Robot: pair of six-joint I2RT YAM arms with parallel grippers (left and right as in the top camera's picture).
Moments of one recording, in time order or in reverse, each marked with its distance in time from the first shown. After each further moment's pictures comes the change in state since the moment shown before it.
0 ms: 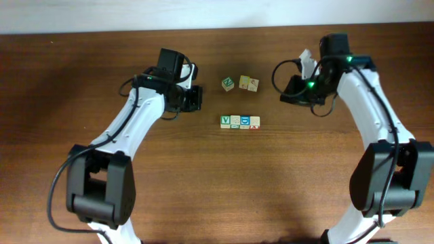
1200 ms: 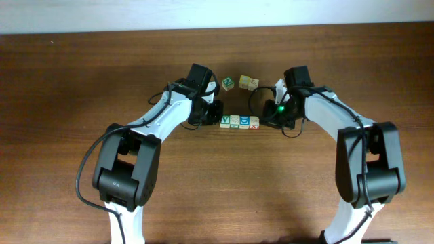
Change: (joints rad) left arm -0.117 0.175 -0.002 0.068 0.042 -0.100; right arm 0.136 0.088 -0.277 0.349 0.004 0.259
